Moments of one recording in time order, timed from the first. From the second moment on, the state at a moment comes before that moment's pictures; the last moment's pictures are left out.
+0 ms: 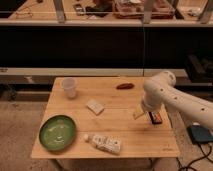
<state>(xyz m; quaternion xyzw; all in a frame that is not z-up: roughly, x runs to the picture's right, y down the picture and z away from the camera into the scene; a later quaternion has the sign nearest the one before) 0.228 0.127 0.770 -0.18 -0.23 -0.77 0.57</state>
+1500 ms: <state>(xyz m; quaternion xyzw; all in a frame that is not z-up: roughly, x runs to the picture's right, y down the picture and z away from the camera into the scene) 0.231 0.125 0.774 -0.18 -0.23 -0.77 0.57</state>
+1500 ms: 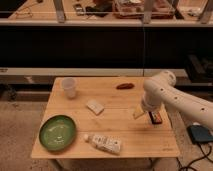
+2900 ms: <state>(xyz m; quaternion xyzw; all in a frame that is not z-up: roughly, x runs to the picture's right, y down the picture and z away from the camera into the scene) 0.308 0.140 0.892 -0.15 -0.26 -0.75 0.59</state>
